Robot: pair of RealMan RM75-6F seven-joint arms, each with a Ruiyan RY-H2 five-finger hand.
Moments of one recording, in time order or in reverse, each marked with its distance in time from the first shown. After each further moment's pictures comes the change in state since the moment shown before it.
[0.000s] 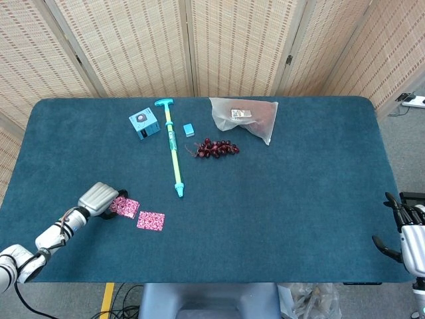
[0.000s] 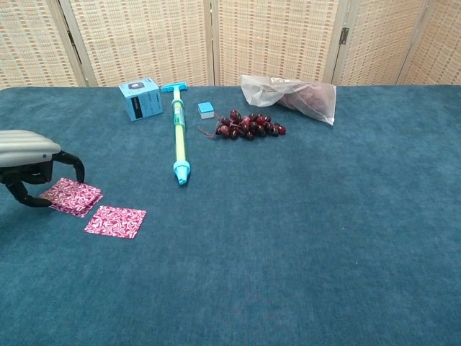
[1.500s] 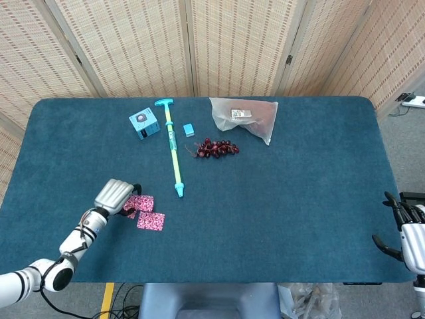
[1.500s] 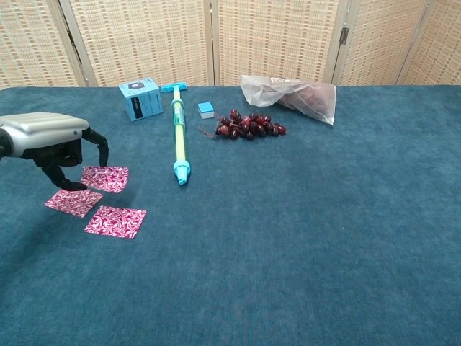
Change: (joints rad) left arm 0.003 0.047 -0.163 -0.425 -0.435 0.029 0.505; right arm 0.013 -0.013 -0.001 0.060 -0.001 -0.023 0.067
